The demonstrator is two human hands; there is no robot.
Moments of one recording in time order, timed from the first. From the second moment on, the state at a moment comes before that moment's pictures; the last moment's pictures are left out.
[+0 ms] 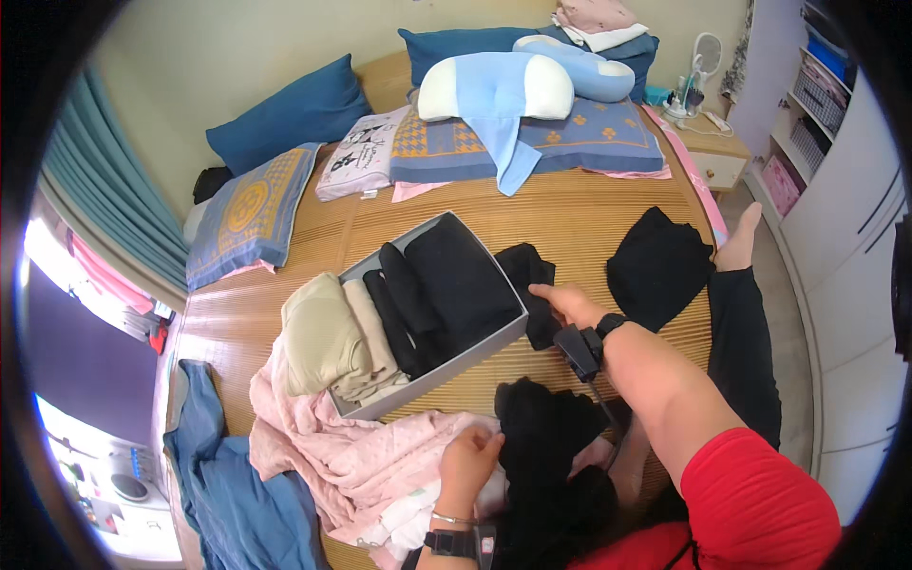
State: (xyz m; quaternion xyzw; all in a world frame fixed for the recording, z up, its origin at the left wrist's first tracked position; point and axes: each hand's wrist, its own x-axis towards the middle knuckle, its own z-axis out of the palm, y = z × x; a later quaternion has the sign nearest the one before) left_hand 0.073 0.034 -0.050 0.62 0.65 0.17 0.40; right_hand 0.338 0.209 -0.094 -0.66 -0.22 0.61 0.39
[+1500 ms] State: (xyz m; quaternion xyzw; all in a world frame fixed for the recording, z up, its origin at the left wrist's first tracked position) left_hand 0.090 0.023 -0.004 0.31 0.42 0.46 0.72; right_hand 0.372 0.100 0.058 -0.46 -0.28 0.68 0.50
